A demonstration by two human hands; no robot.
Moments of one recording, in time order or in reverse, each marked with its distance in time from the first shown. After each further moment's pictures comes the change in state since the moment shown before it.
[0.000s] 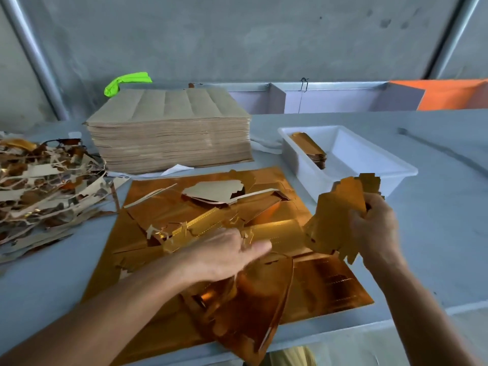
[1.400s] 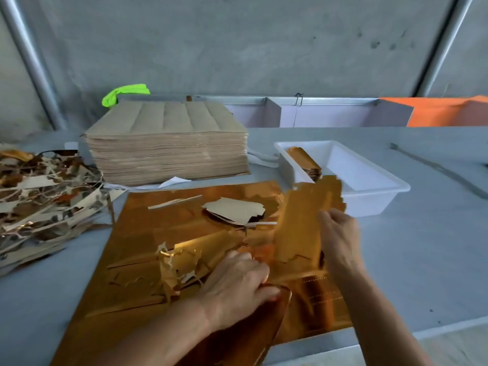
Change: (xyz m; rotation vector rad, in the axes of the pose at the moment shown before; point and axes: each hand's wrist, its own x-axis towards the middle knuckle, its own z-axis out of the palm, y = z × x) left_hand 0.019 -0.002 0.045 0.257 0.468 0.465; right_hand -0.011 -0.021 0.032 0.243 -0.099 0.058
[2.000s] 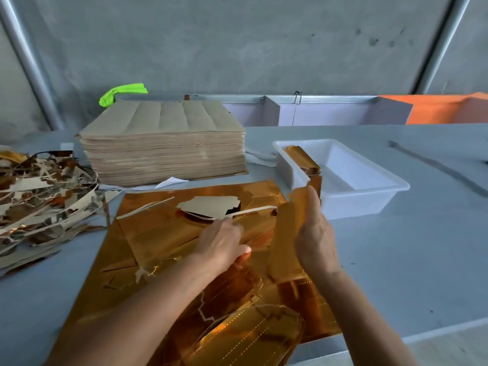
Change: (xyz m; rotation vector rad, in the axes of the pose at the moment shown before) left_hand 0.057 -0.042 -0.001 0.193 -0.056 -0.346; right_hand -0.001 0.012 0.025 -0.476 -0.057 -0.392
